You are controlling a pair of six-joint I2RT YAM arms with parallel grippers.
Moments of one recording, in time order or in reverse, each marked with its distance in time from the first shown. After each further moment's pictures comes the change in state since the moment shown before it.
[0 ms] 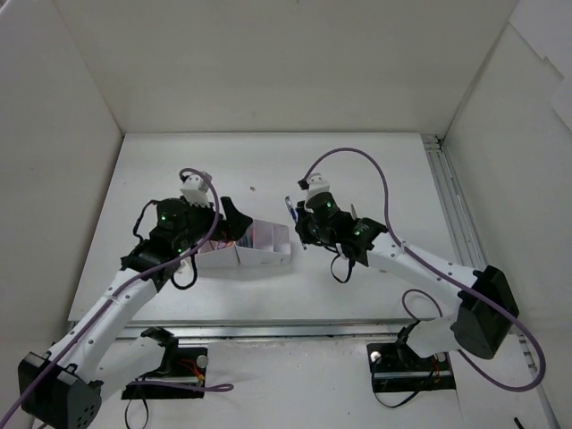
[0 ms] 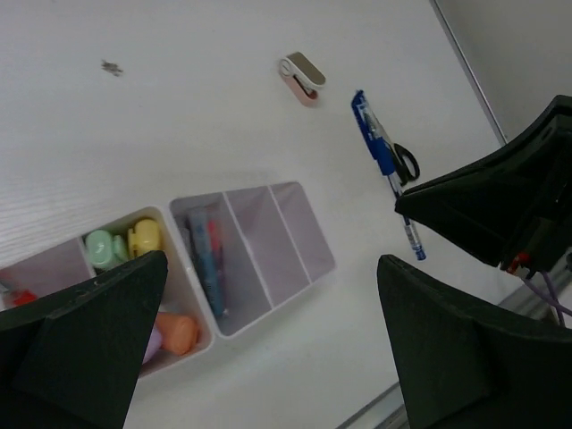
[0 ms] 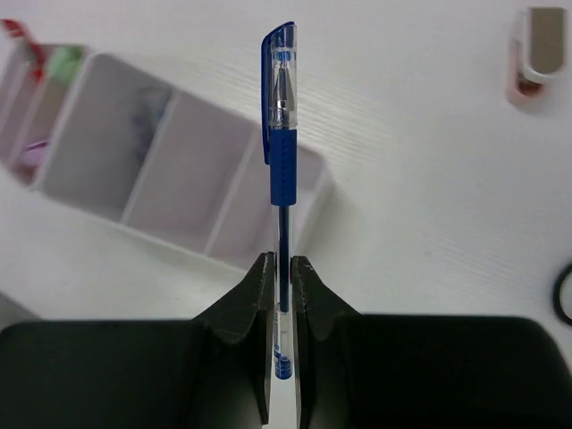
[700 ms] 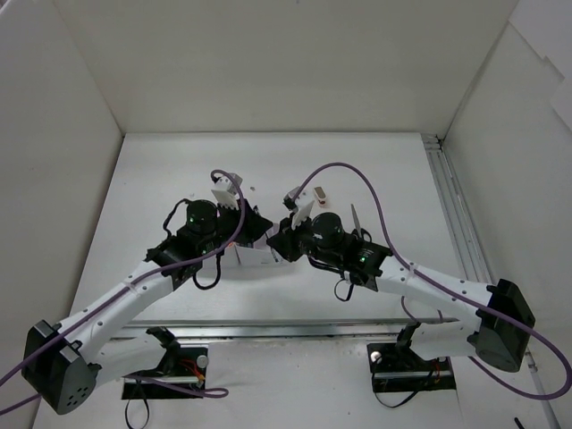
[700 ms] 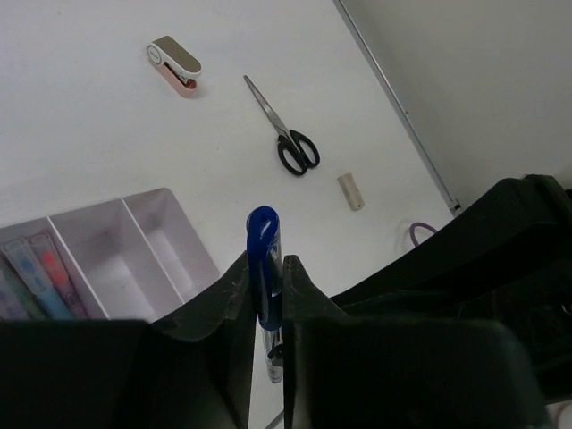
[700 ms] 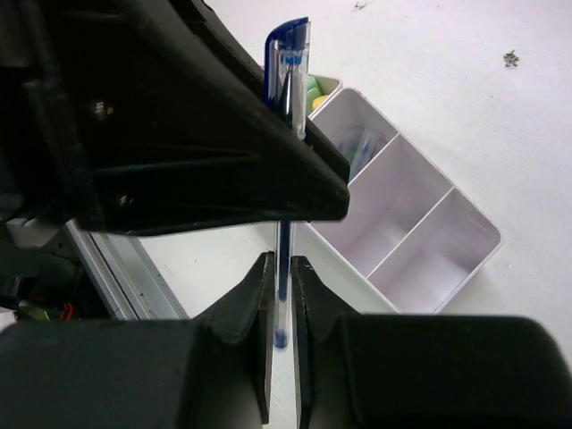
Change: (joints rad) left arm -0.240 0.140 0.026 0.159 -0.032 -0.134; right arm 0.172 -0.159 -0.166 0.377 -0.230 -0.093
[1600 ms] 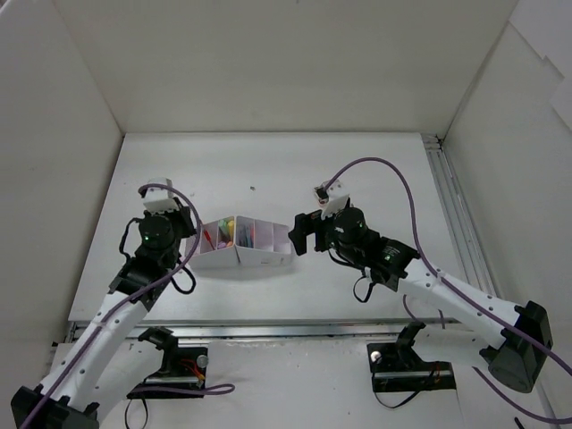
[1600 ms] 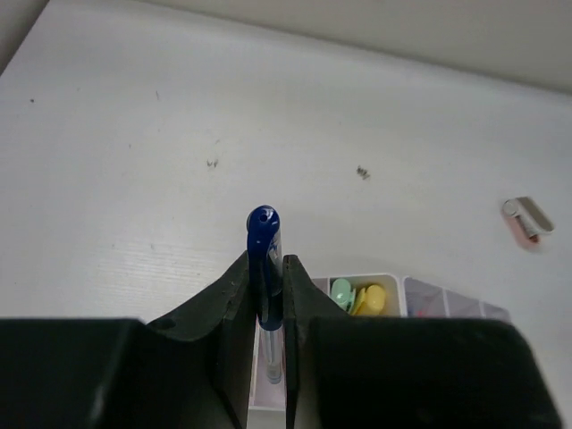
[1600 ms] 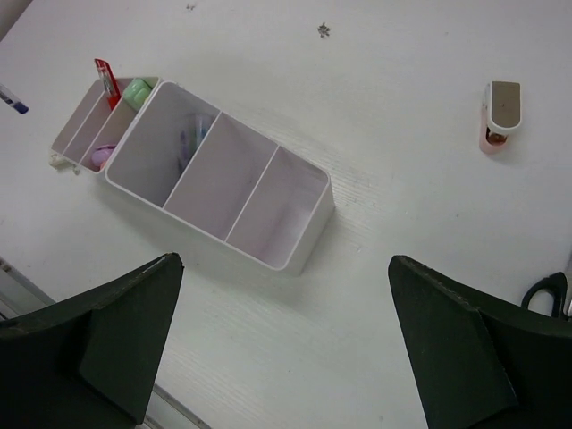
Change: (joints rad) left arm 0.243 -0.325 -0.115 -0.092 -0.548 0.256; right arm -0.105 -0.143 -0.007 -0.223 0.207 0.006
